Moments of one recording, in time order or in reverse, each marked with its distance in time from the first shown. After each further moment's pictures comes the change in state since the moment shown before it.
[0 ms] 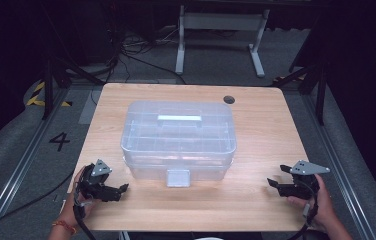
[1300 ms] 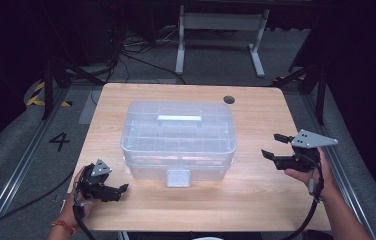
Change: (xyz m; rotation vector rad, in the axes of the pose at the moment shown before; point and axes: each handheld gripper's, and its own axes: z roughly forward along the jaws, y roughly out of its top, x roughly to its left) left arm 0.001 0.000 0.000 0.004 -0.005 0.005; right arm 0.000 0.106 -0.025 -0.200 0.041 -0.128
